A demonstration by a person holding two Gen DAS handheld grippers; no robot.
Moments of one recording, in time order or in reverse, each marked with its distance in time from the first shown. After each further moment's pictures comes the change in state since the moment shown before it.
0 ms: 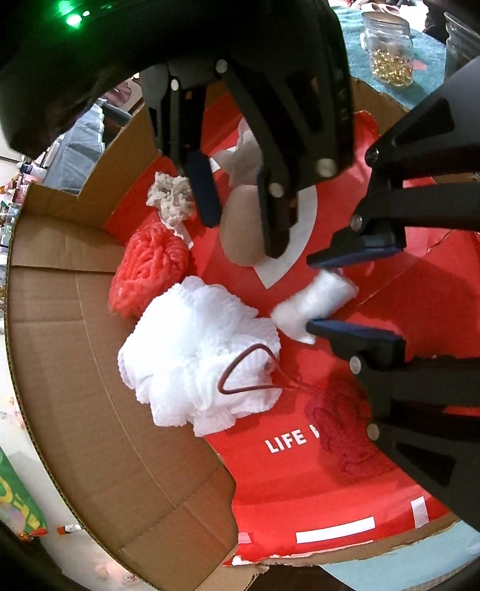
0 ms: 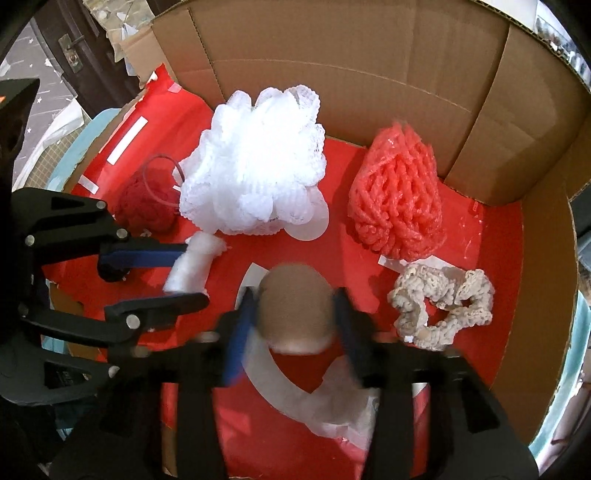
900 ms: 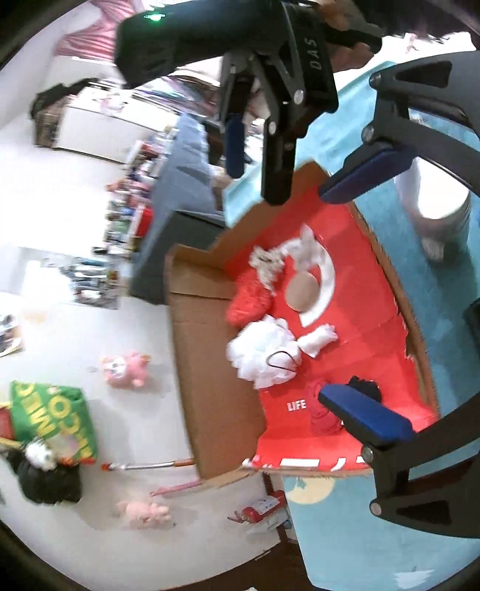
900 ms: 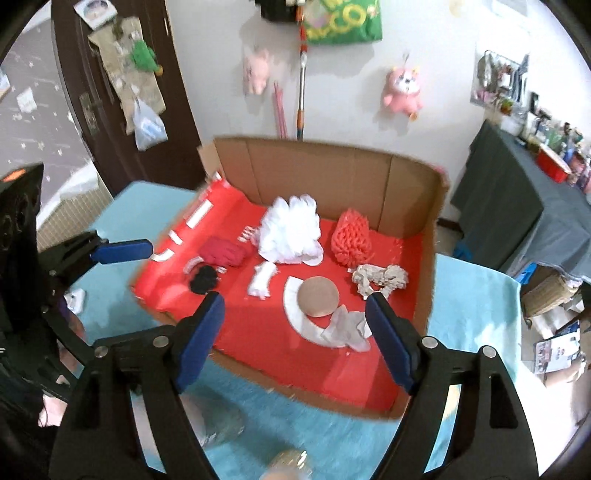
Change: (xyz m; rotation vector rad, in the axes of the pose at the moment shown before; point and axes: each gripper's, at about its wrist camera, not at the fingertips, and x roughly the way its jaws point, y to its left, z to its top) left arm -0.170 -0.046 -0.070 -0.161 -0.446 -0.011; right arm -0.178 0.044 -0.077 0.070 -0.350 -0.070
